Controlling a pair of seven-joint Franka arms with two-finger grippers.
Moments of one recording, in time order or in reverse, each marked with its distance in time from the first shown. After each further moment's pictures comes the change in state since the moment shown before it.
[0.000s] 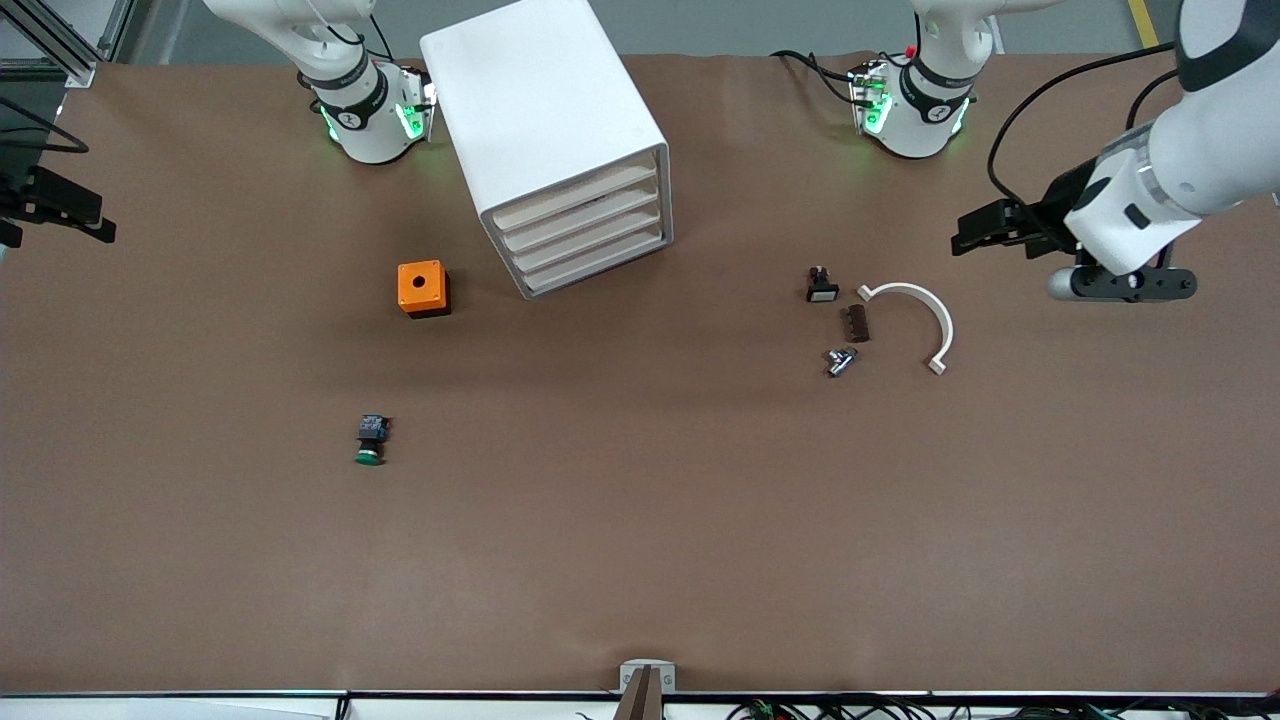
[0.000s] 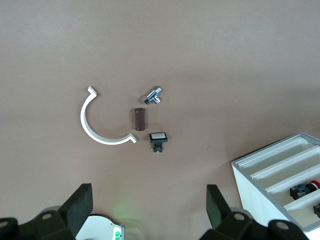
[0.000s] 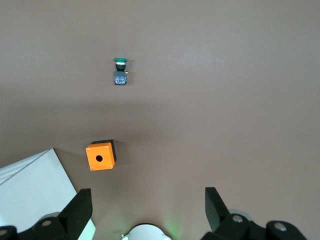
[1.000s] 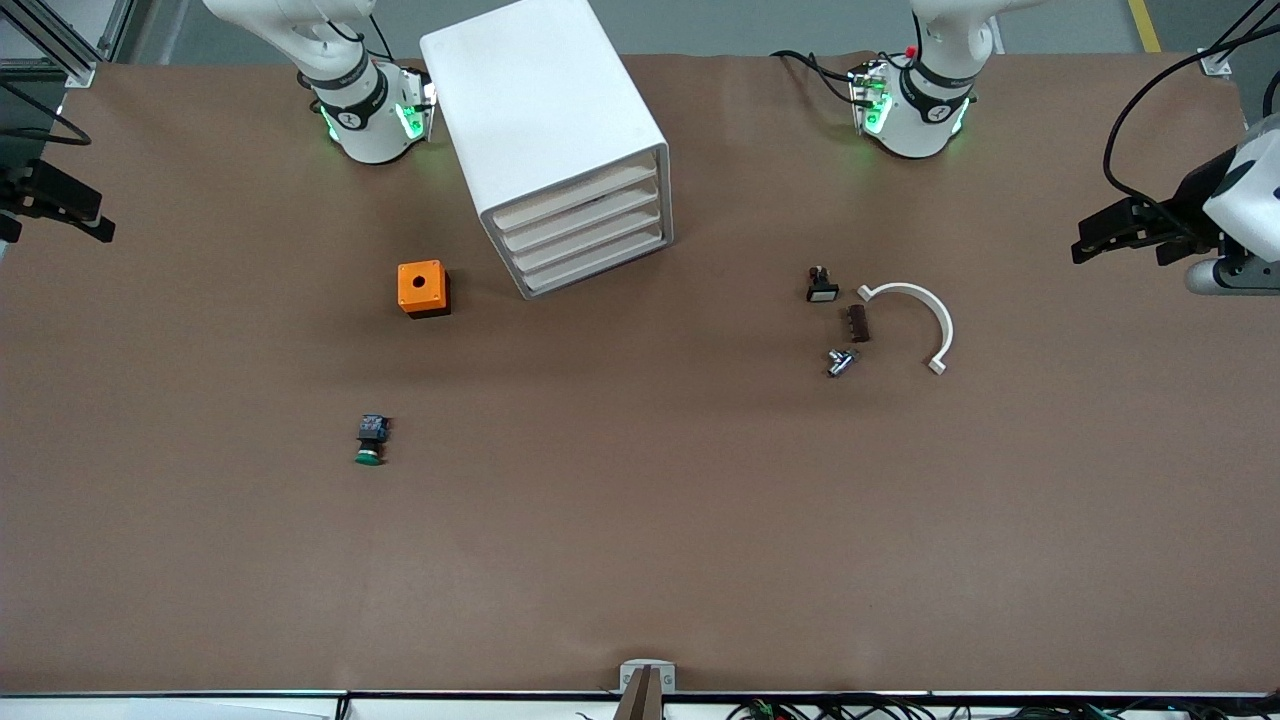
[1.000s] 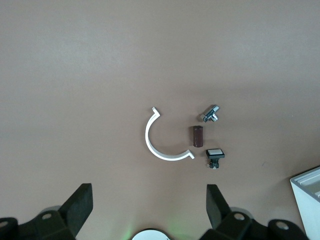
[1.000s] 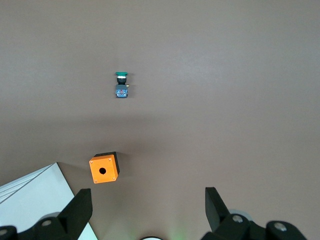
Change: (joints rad) left arm 0.124 -0.026 0.002 0.014 0.163 0.023 0.184; right arm 0.012 -0.033 -0.009 -0.037 0.000 0.067 0.017
